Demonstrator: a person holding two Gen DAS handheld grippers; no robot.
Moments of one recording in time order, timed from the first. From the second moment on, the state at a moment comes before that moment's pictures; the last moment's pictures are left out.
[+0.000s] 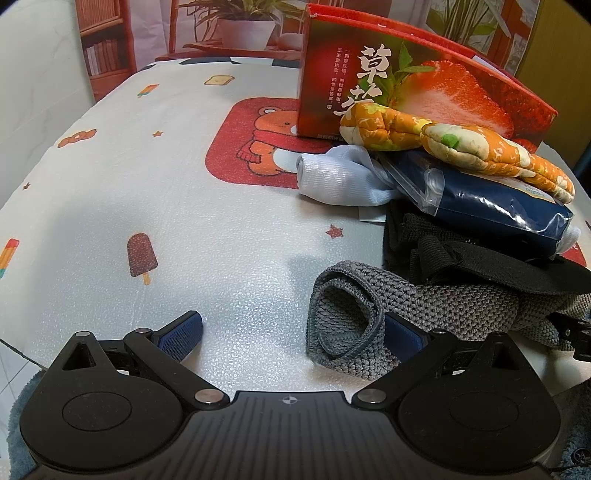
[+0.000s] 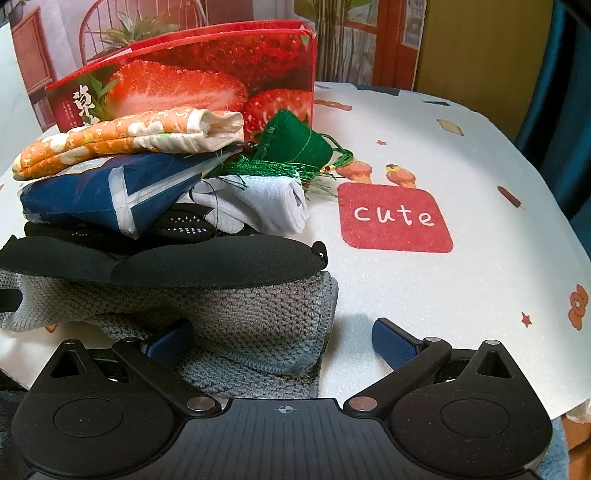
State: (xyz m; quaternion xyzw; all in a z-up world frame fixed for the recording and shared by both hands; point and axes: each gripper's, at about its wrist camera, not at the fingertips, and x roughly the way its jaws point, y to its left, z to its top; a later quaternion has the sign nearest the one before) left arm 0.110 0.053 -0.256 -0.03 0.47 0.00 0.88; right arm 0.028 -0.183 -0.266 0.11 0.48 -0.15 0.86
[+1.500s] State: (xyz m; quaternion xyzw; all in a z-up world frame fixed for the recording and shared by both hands) left arm 0.102 0.050 -0.250 -0.06 0.44 -0.10 0.89; right arm 0.011 -0.174 -0.232 0.11 0.39 -0.06 0.91
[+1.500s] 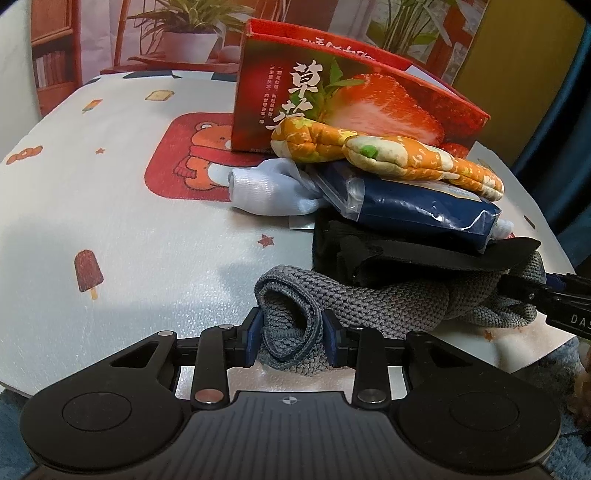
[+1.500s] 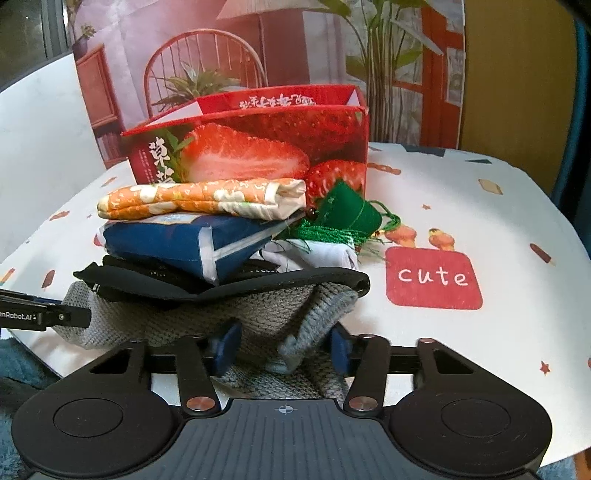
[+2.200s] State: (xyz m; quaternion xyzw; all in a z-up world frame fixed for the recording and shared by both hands) left arm 0.080 0.053 -0.215 -0.08 0.36 -0.11 0.92; right arm -0.011 -0.174 -0.181 0.10 0.30 -0.06 0.95
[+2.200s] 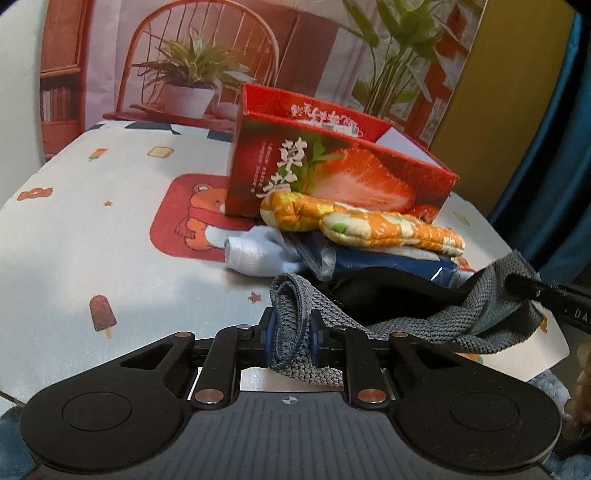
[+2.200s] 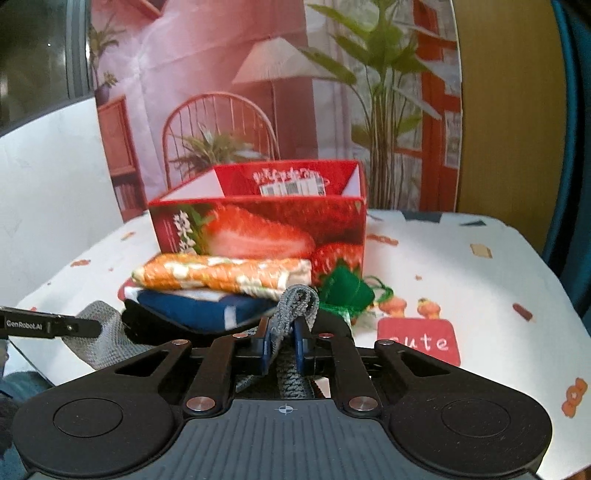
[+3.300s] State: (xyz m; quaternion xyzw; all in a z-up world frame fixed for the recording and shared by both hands) left arm 0.162 0.037 -0.077 -0.05 0.19 -0.10 0.98; right arm 0.102 -0.214 -0.076 0.05 0.20 -0.03 0.98
